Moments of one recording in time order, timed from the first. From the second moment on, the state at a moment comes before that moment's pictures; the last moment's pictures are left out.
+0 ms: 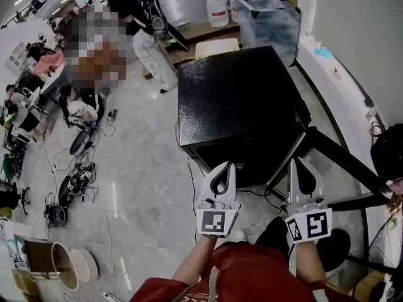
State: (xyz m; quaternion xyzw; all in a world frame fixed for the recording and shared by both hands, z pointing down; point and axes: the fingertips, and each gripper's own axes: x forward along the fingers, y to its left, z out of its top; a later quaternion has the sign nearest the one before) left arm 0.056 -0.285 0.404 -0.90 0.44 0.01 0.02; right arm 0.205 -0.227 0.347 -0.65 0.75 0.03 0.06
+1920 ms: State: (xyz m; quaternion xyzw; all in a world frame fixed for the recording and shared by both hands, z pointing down) left arm 0.079 -0.474 0.570 -0.62 0.50 0.38 -0.47; right arm 0.228 -0.224 0.369 -0.59 0.81 0.01 -0.01
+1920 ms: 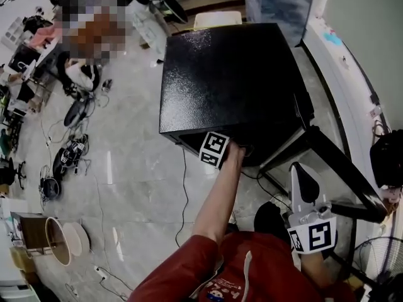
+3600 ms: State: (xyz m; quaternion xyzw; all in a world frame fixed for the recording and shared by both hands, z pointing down) left arm 0.055 -0.446 0.575 -0.51 0.50 0.51 -0.47; right arm 0.215 -0.201 0.376 -0.59 0.81 0.01 -0.02
